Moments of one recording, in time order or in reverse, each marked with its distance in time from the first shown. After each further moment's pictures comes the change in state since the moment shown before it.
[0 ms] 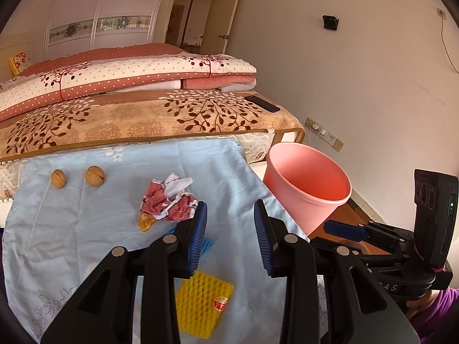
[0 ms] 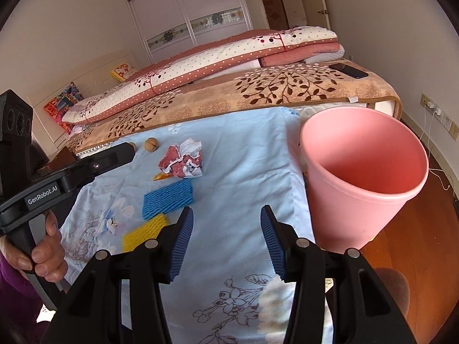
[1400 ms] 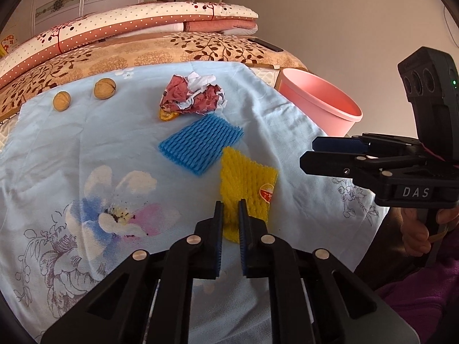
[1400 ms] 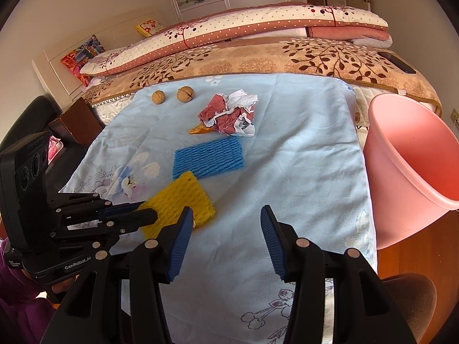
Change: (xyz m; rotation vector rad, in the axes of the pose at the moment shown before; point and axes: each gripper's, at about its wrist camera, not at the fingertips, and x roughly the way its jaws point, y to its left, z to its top) left arm 0.002 0.043 -0.092 0.026 0.219 -0.043; right arm 0.052 0.053 -0.012 -0.133 0.174 0.064
